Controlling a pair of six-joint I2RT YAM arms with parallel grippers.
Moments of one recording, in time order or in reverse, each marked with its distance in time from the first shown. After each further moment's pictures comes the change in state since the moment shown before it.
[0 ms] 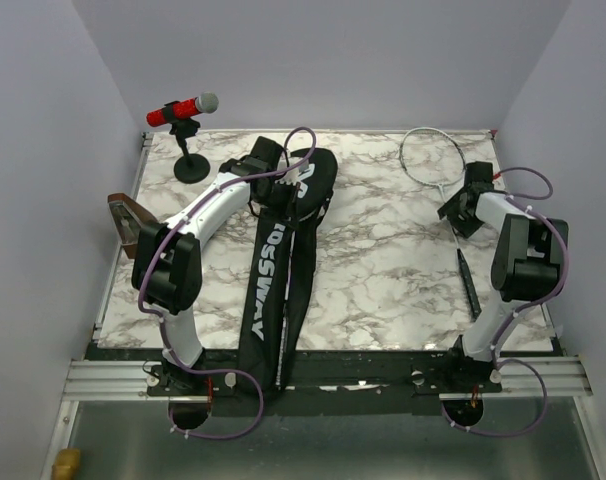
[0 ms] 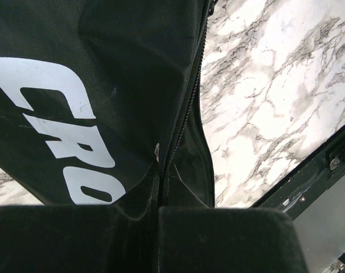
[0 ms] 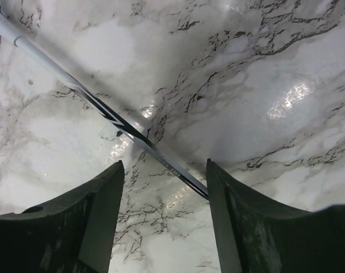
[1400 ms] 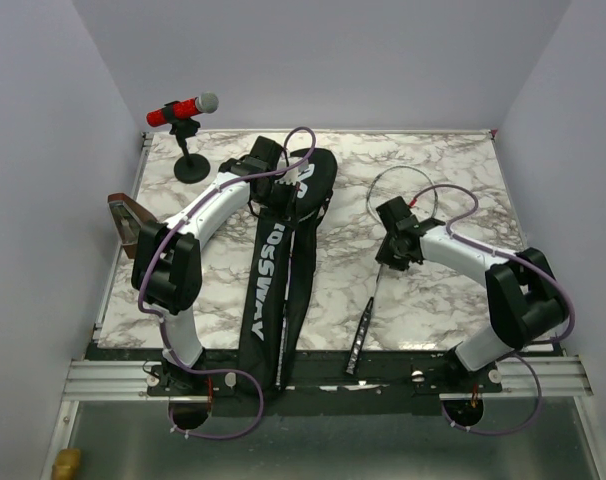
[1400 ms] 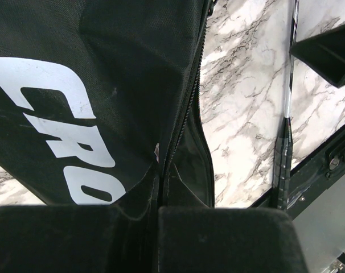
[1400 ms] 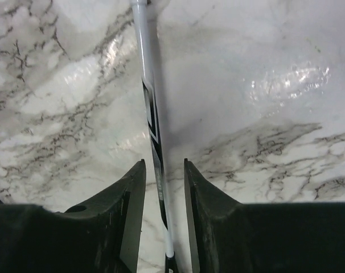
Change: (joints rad) left arm 0.006 -0.002 0.002 -0.006 0.000 0.000; right arm 0.608 -0.313 -0.293 -0.125 0.055 0.194
